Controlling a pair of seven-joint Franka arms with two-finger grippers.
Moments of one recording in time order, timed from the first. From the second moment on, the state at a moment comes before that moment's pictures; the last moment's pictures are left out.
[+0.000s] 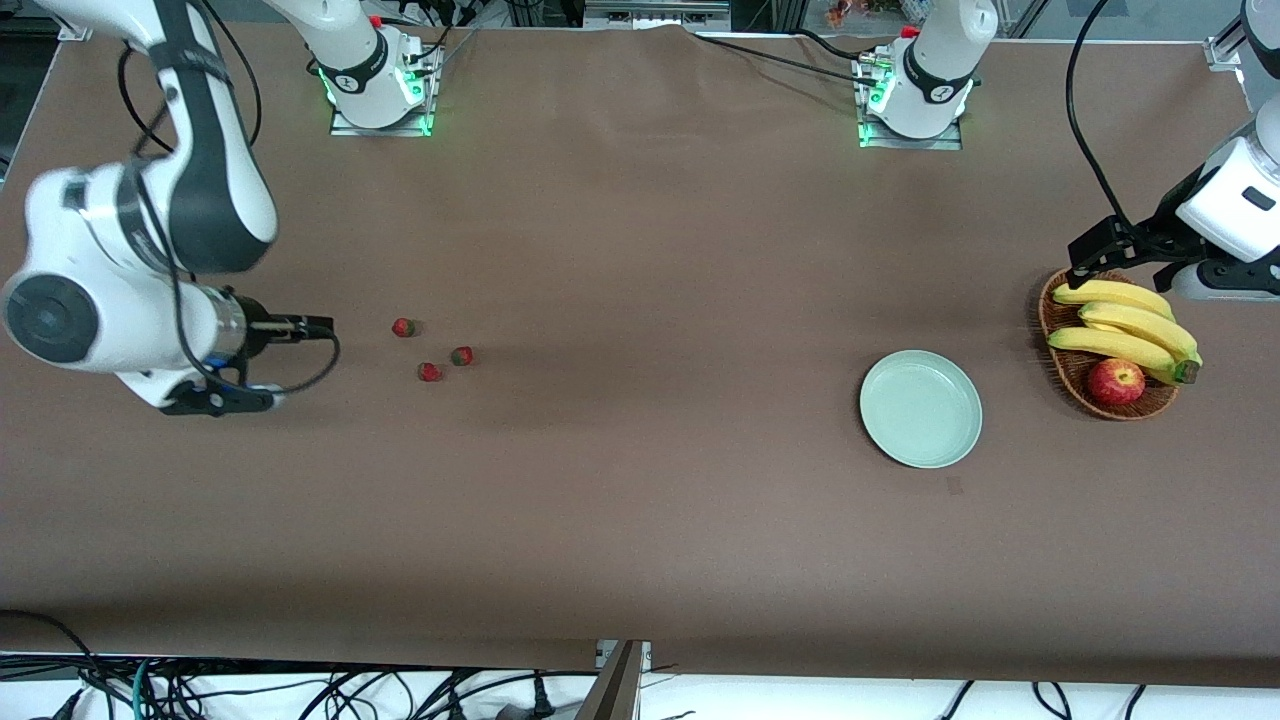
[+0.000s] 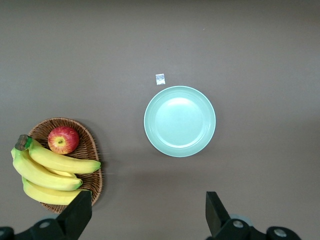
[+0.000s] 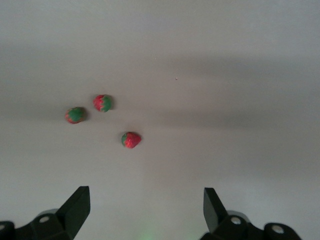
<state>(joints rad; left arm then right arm) -0.06 -0.01 0.04 -1.70 0.00 1.73 -0.01 0.15 0.44 -0.02 -1.52 0.00 1.61 0.07</state>
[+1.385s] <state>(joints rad) -0.04 0.00 0.04 -1.71 0.00 1.73 -0.01 0.13 0.40 0.07 -2.15 0.00 2.31 0.27</state>
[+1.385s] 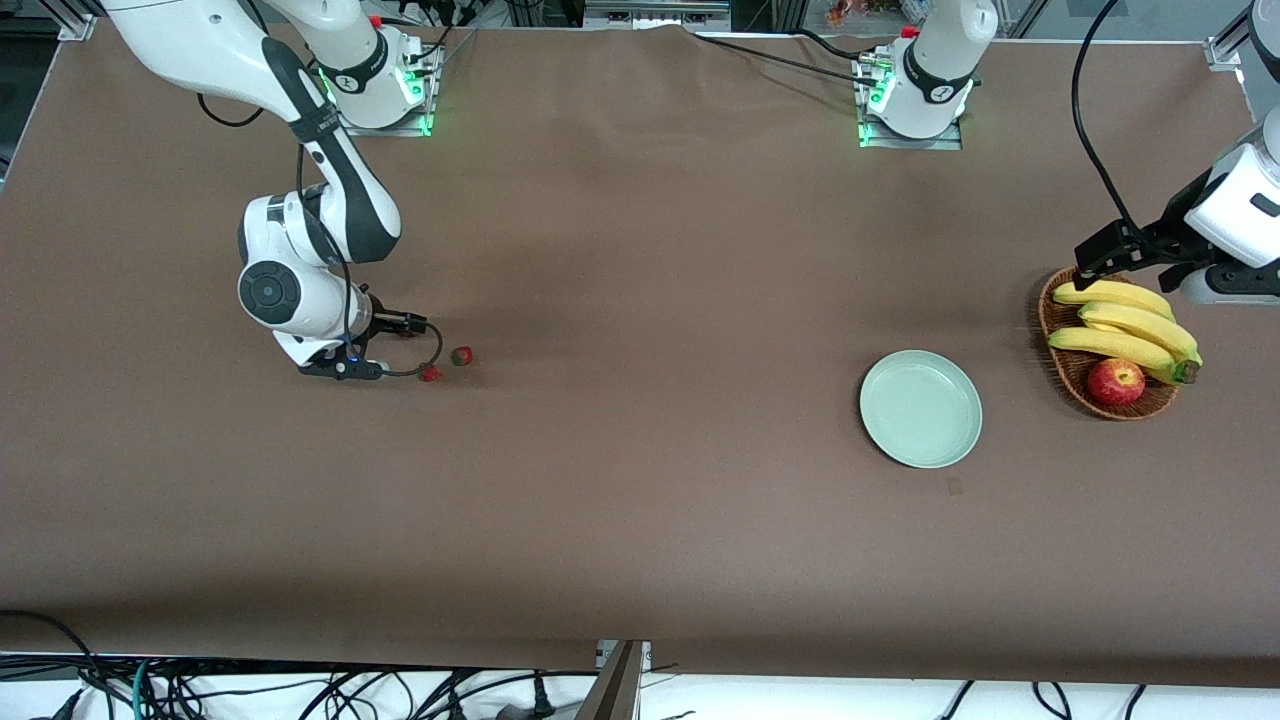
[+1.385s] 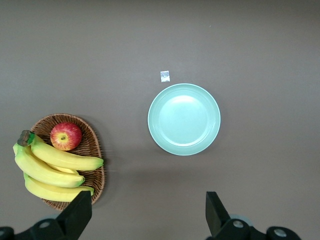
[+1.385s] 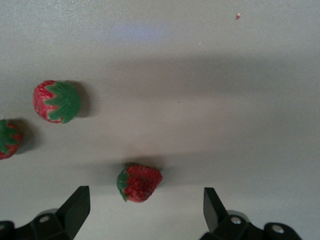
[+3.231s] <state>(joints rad) -0.02 0.00 0.04 -1.71 0.00 1.73 -0.01 0.21 0.42 0.23 -1.98 0.00 2.39 0.45</state>
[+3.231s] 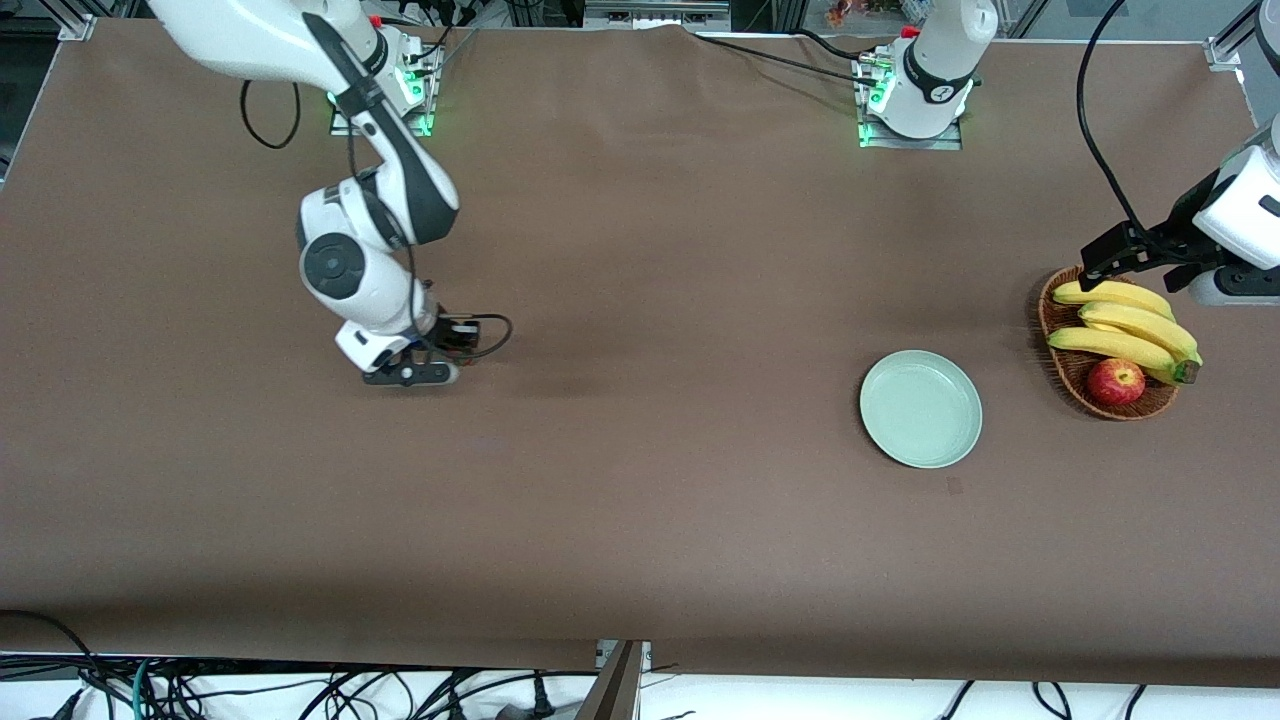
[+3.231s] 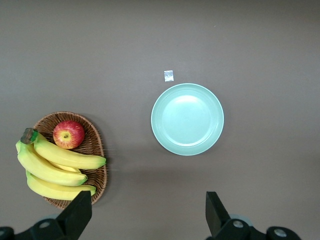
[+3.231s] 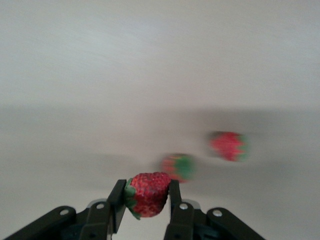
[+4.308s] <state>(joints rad) -0.02 0.02 0.04 -1.72 0.00 1.73 -0.01 0.68 1.02 0.23 -1.24 -0.04 2.66 1.31</state>
